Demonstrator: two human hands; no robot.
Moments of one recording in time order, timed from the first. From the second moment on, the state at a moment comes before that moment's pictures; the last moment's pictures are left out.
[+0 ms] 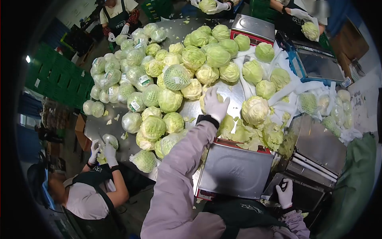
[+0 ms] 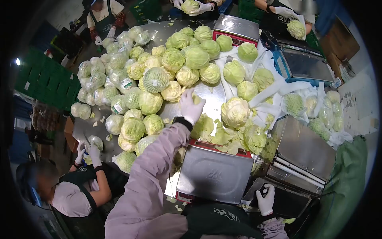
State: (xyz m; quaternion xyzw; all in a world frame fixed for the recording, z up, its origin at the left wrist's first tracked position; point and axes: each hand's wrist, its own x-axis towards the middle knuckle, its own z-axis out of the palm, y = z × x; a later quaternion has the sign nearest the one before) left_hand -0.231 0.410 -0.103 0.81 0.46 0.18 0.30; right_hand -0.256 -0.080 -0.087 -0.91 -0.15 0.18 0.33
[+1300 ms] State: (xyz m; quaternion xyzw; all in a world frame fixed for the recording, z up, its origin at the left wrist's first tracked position) left_hand -0.268 0.363 -0.069 0.90 0.23 -0.16 0.35; right_hand -0.269 -0.082 -0.093 -0.93 -0.20 0.09 0.30
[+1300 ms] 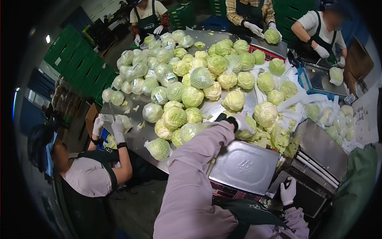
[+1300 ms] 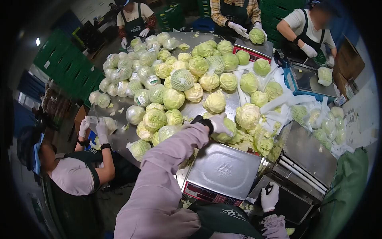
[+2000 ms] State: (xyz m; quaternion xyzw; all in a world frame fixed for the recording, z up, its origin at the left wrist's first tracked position) left_hand -0.310 0.572 -0.095 0.52 0.80 0.03 0.31; right_hand -0.264 -0.072 -0.093 -0.94 -0.17 0.10 0.27
